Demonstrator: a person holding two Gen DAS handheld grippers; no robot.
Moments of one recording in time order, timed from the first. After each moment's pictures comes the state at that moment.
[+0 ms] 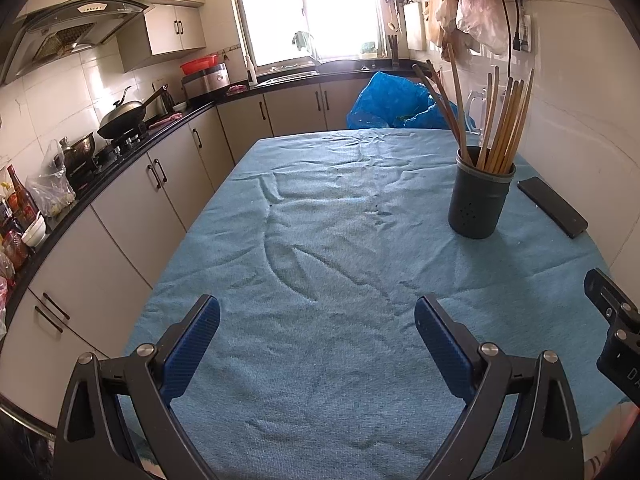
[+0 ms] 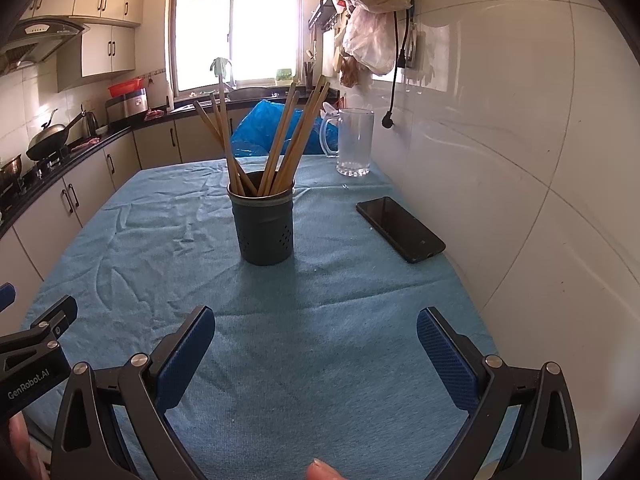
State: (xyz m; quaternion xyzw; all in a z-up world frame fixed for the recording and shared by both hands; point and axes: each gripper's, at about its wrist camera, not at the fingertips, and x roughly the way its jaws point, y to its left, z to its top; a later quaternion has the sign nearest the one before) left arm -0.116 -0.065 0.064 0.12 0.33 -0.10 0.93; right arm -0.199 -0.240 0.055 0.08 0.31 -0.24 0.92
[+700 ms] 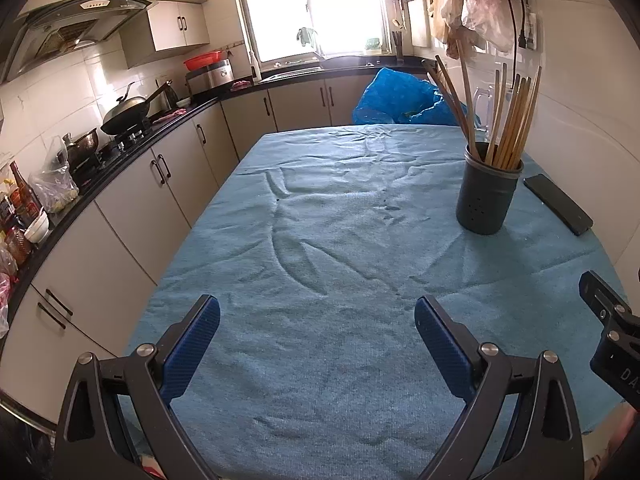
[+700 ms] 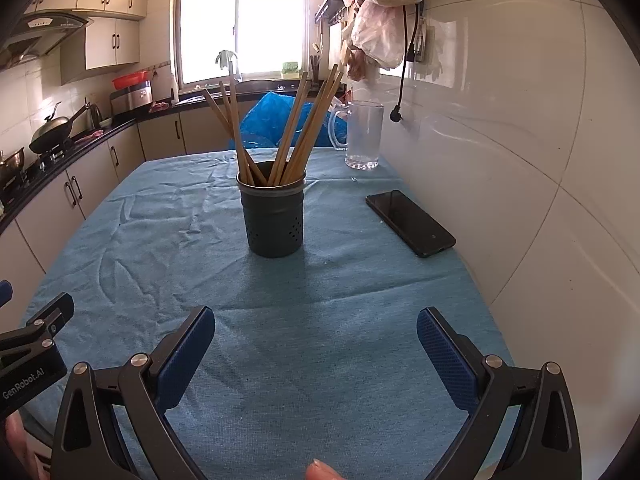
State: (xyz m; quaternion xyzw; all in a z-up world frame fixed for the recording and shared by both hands) left arm -0.114 -0.057 0.062 0.12 0.34 -0.10 0.93; right arm -0.190 -0.234 0.049 0.08 0.32 -0.23 0.92
